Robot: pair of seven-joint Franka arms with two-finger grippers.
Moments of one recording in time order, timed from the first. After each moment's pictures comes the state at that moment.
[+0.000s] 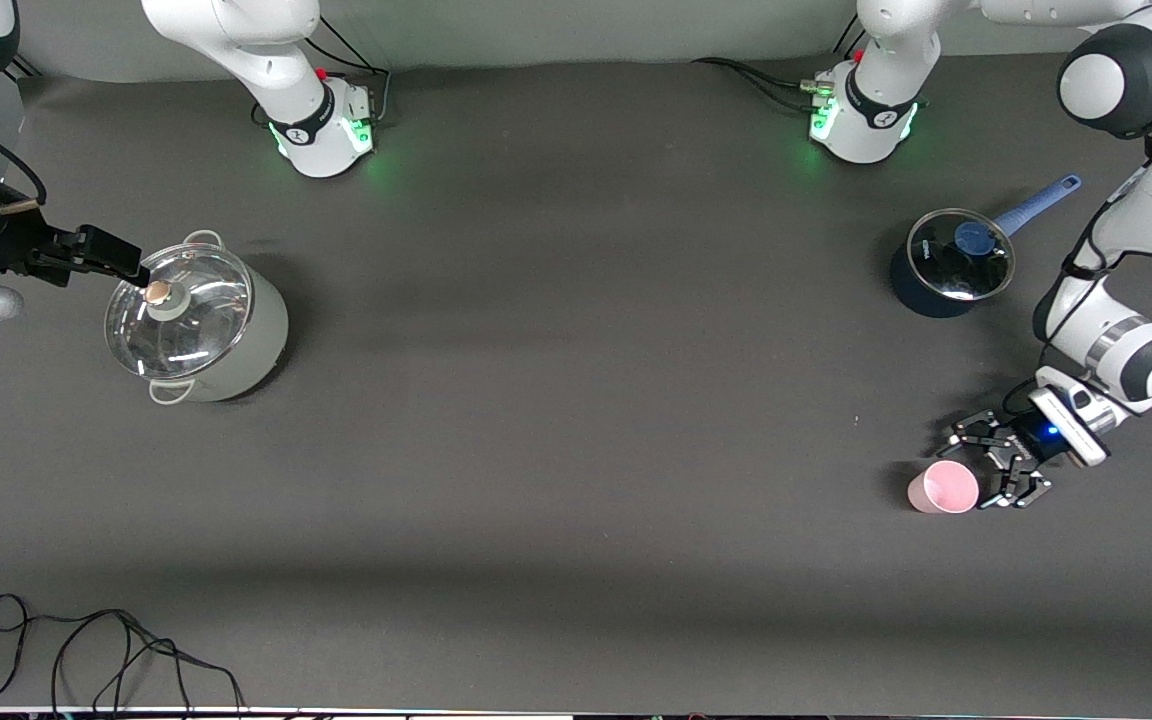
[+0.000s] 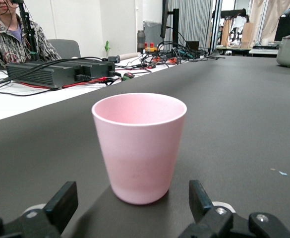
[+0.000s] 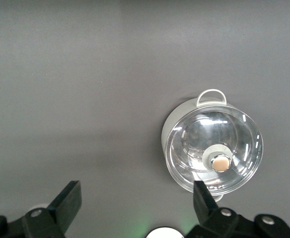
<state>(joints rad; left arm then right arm) 0.46 0.94 -0.05 -1.67 -1.50 1.86 2.59 -0.04 -0.02 0.05 -1.61 0.02 1.50 0.09</state>
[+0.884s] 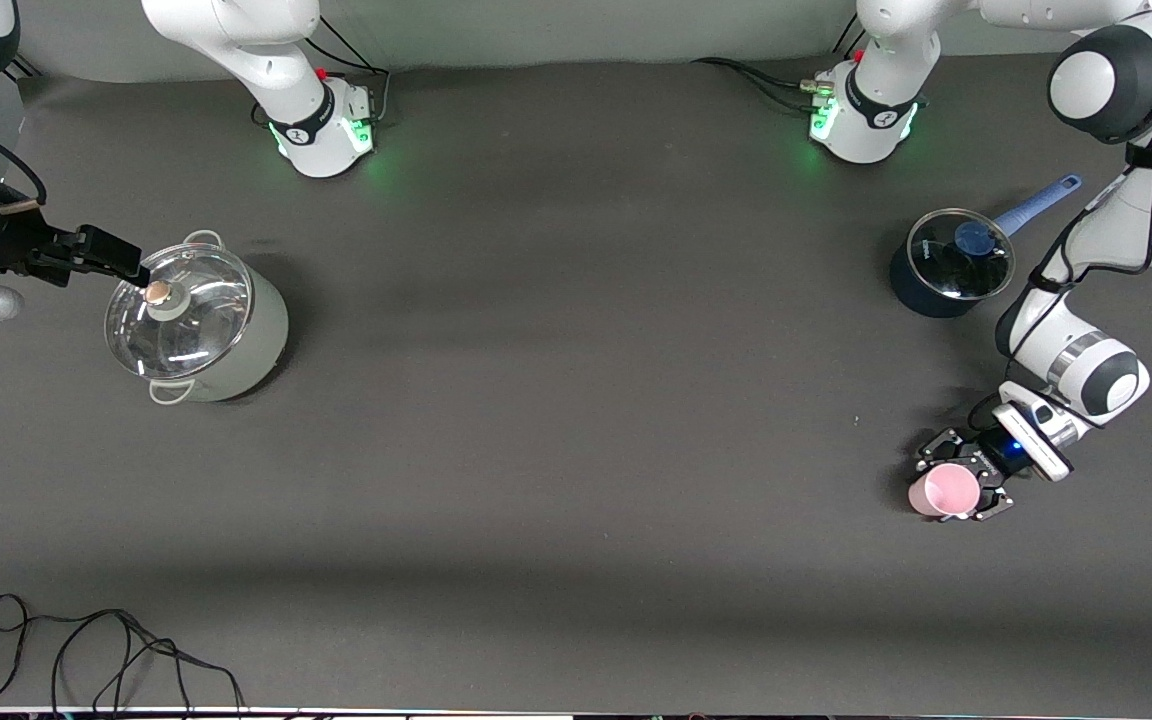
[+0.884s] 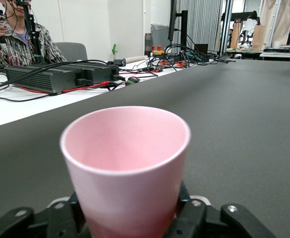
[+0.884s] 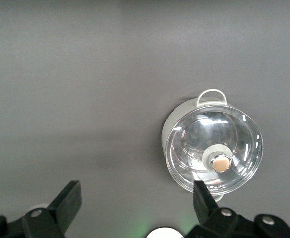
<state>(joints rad) 0.45 0.95 -0.14 -1.67 -1.56 1.97 2.61 -0.03 -0.02 0.05 -1.61 0.02 1.50 0.09</state>
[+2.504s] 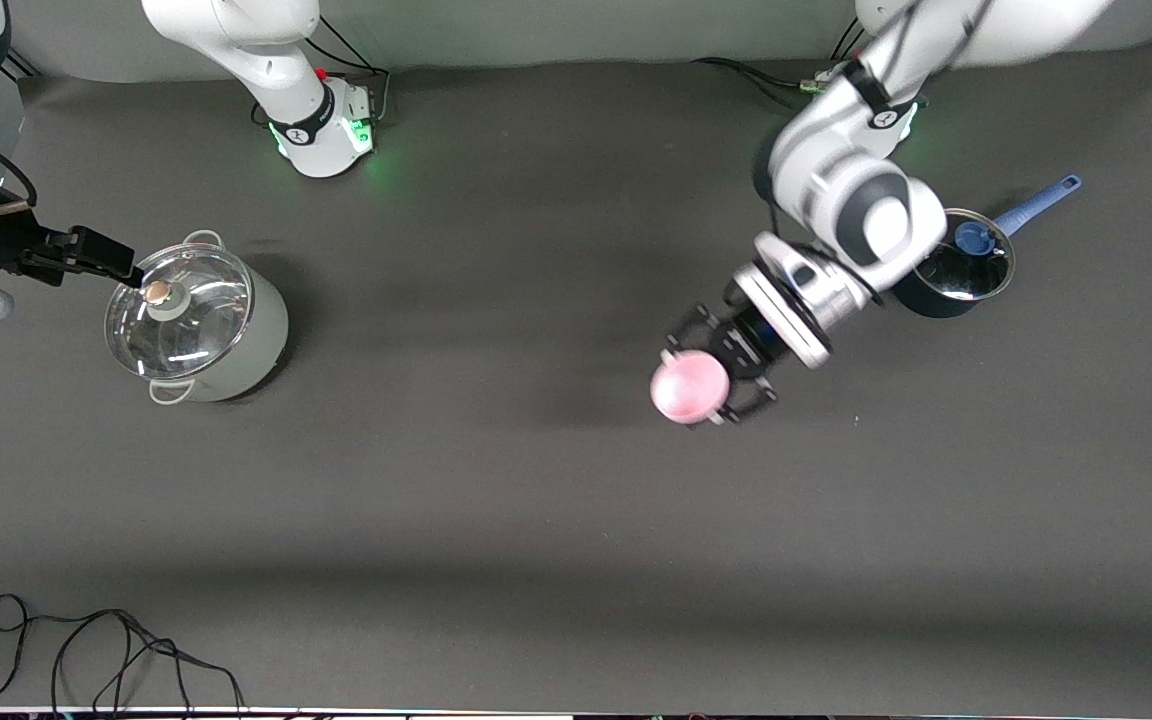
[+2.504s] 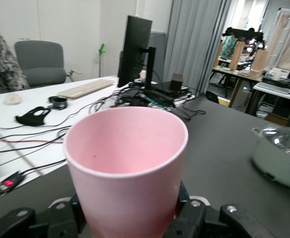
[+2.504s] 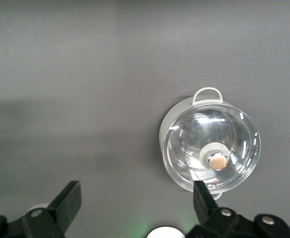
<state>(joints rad) 0.41 0.36 -1.11 -1.94 -2.18 2.92 2.44 -0.04 -0.02 0.03 -1.61 0.03 1.49 0.11</state>
